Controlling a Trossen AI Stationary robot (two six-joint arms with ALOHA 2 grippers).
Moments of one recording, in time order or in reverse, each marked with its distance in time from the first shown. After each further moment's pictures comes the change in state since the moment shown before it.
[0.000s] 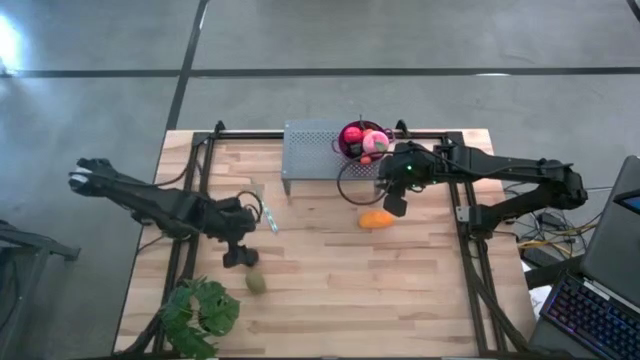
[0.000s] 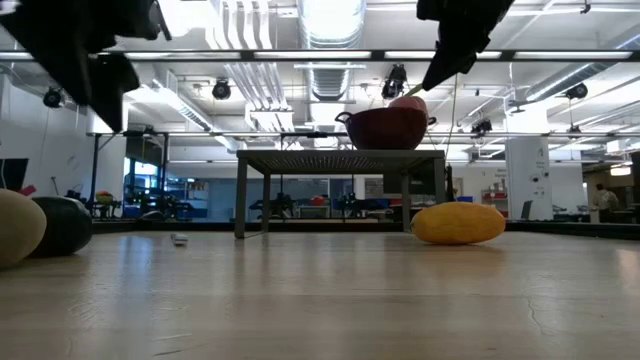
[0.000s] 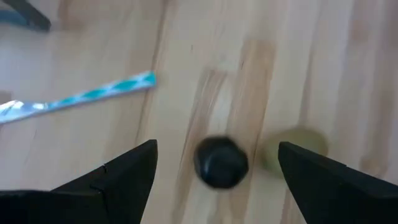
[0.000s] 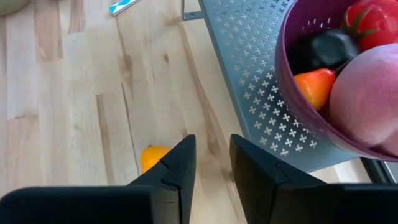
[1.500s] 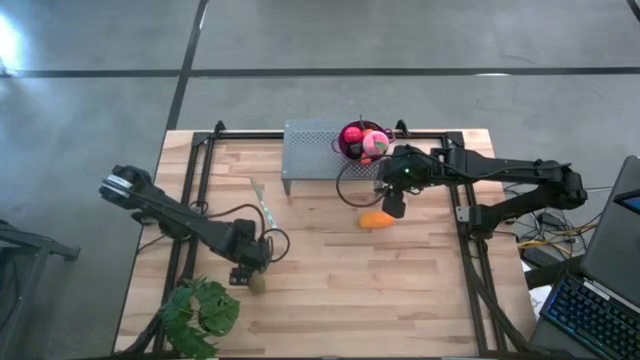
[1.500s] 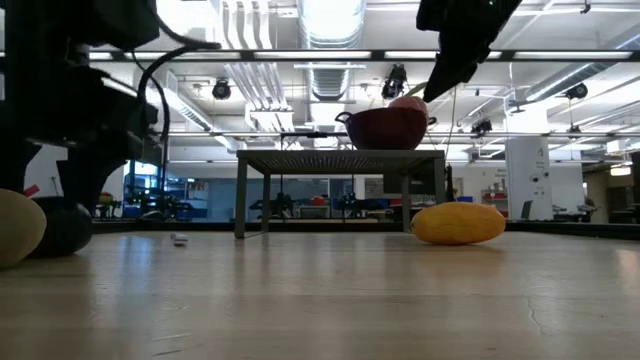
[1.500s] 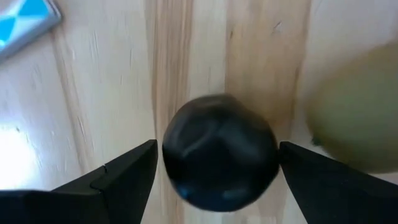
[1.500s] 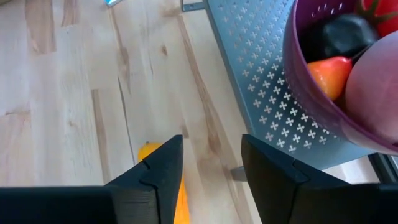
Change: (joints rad) left arm -0.095 0.424 -0.066 0.116 0.054 0.128; right arm 0.000 0.000 -0.053 0.041 0.002 0.002
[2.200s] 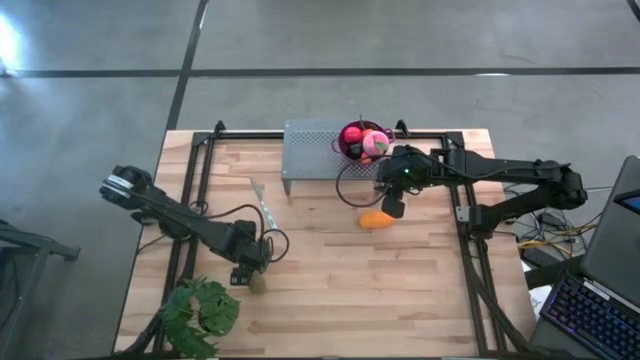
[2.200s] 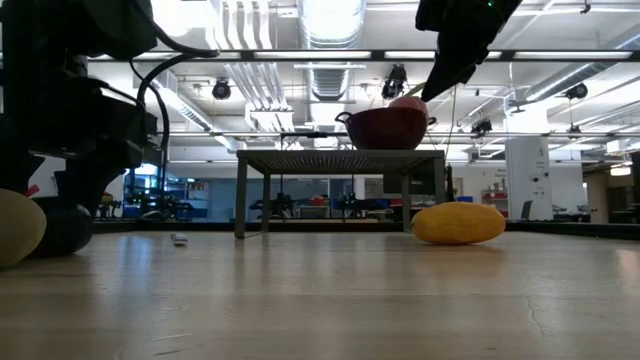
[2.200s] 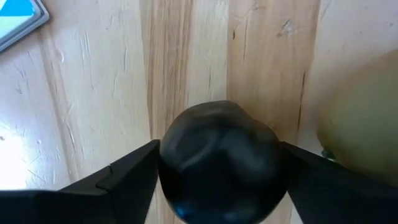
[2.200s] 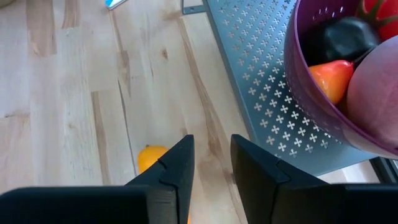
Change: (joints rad) left arm 0.000 0.004 -0.045 0.072 -0.003 -0.002; right arm 0.000 0.000 -0.010 0.022 0.000 -0.003
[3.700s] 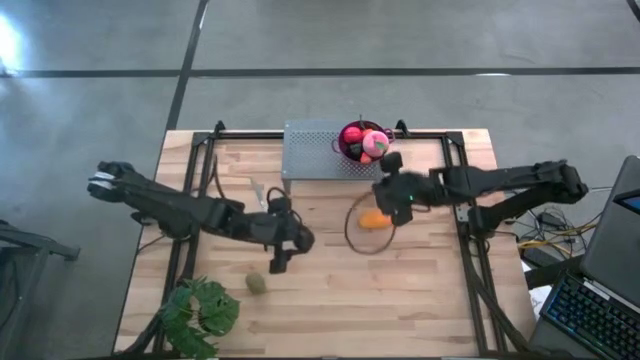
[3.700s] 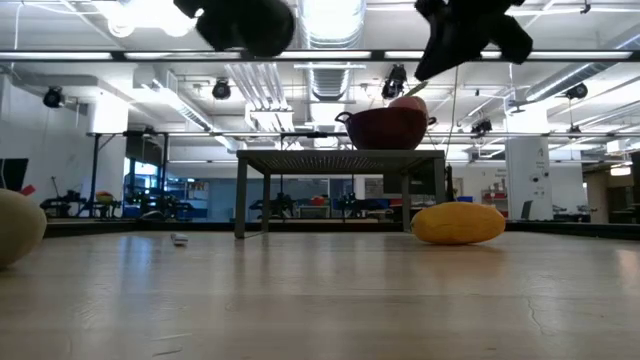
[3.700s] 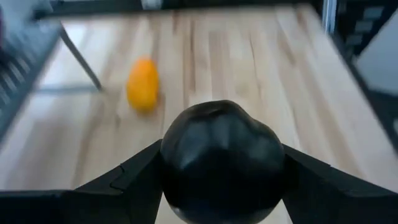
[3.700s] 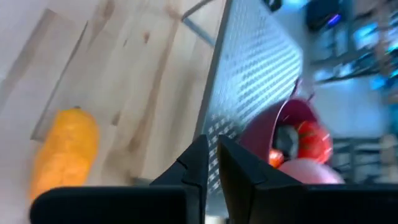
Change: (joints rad) left arm 0.130 -0.142 0.266 0.459 -0.162 0.261; right arm 0.216 -0.001 -0.004 0.058 0.341 -0.635
